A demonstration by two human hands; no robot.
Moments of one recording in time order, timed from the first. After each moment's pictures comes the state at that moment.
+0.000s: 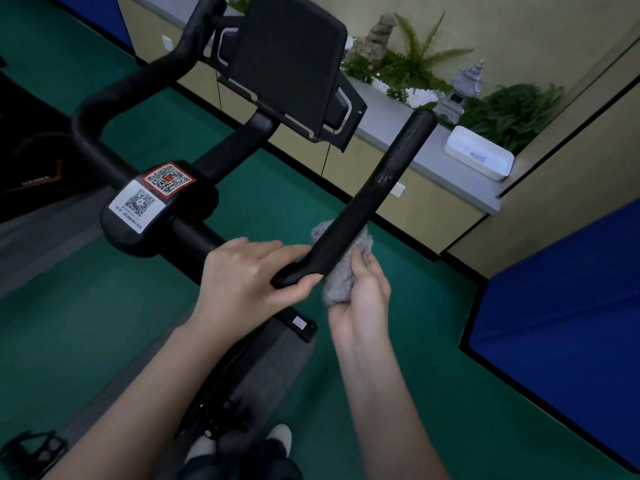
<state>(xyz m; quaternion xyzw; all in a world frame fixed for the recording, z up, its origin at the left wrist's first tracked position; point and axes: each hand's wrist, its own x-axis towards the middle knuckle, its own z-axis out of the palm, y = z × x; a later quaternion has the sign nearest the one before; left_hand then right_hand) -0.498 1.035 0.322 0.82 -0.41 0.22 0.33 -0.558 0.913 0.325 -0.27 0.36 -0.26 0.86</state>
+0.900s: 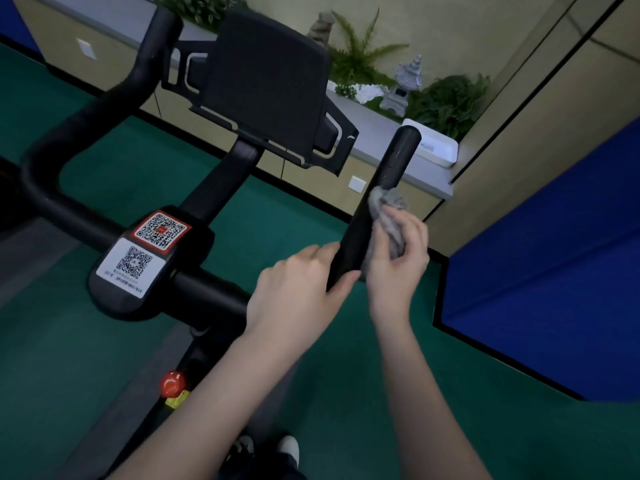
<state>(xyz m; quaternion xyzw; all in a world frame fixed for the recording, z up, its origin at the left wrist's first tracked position) -0.481 1.002 0.351 0.87 -0.39 -0.03 0.30 -0.523 0.884 0.342 -0.72 0.31 -0.48 0.40</state>
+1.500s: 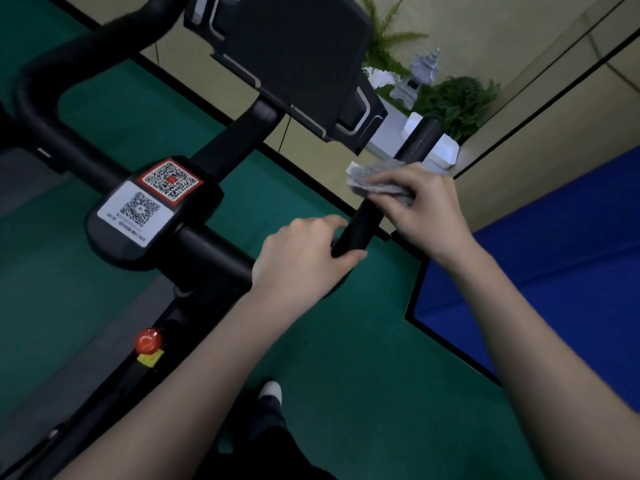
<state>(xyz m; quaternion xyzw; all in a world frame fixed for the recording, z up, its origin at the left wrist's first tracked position) -0.470 0.997 0.350 0.87 -0.33 -0.12 0.36 -0.514 0.840 0.418 -0.97 0.09 -0.15 0.15</state>
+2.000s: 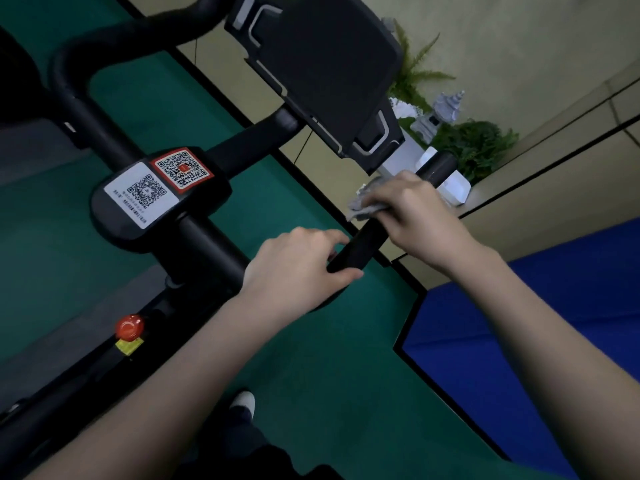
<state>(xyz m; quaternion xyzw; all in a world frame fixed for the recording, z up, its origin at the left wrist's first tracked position) -0.472 0.995 0.351 0.87 -0.31 -0.13 0.35 -0.484 0.821 0.429 -1.00 -0.07 0.01 -0.01</state>
